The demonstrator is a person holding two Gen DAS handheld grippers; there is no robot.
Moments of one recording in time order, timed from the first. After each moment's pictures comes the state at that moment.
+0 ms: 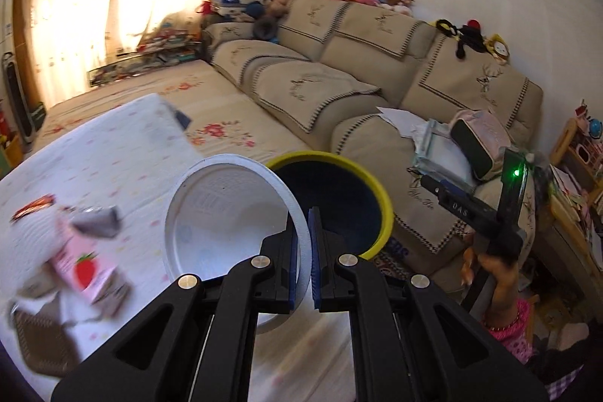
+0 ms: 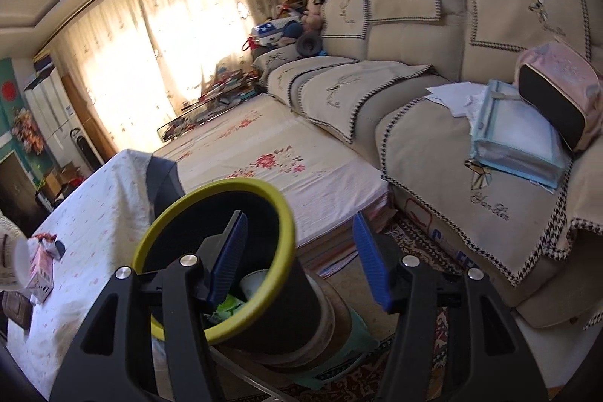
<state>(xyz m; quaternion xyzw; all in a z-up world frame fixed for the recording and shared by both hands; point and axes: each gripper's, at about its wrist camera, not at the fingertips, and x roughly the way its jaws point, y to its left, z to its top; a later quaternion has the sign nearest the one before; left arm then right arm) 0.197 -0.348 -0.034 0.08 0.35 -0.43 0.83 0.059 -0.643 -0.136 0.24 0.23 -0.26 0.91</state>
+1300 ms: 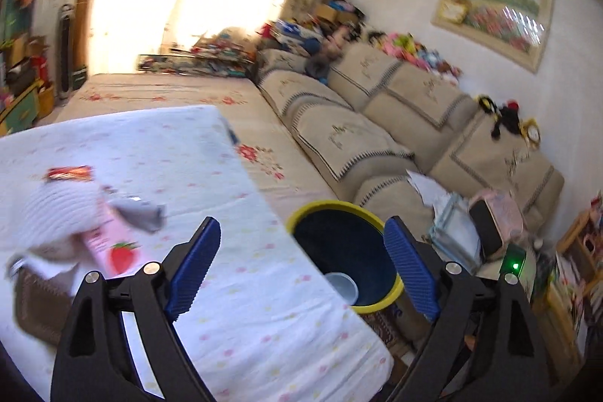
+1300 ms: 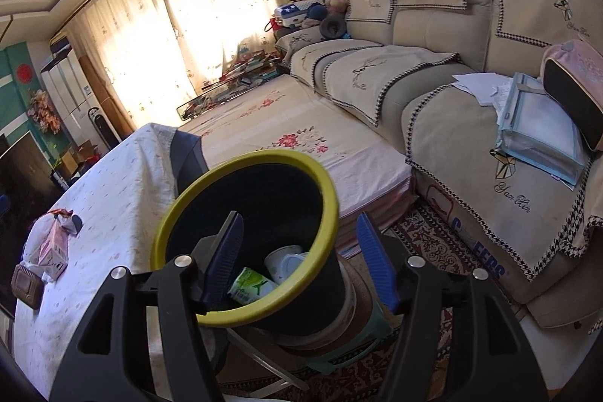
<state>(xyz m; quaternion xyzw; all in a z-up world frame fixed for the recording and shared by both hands) 0.217 -0.273 -0.020 -0.06 0.31 -0.32 0.89 0.089 -0.602 -0.139 0.22 0.27 -0.19 0.92</state>
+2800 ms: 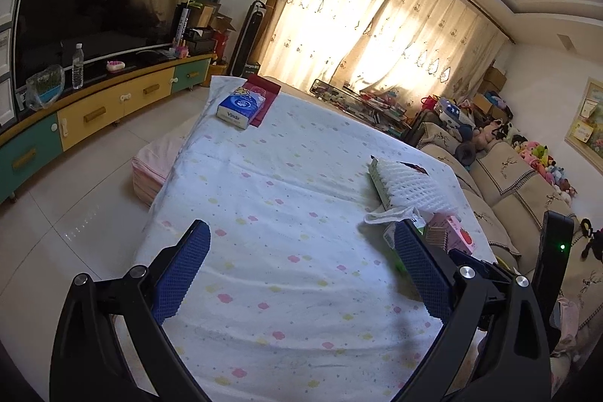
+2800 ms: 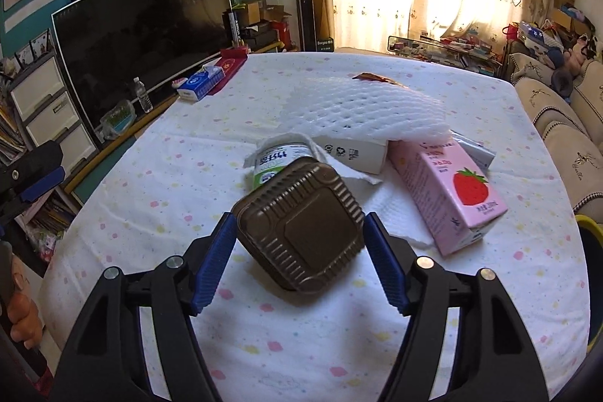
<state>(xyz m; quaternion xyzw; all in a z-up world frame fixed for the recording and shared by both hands) 0.185 0.100 -0.100 -0.19 0.29 -0.05 0.94 0.231 -0.182 -0.106 -0.02 0.37 0.15 0.92</state>
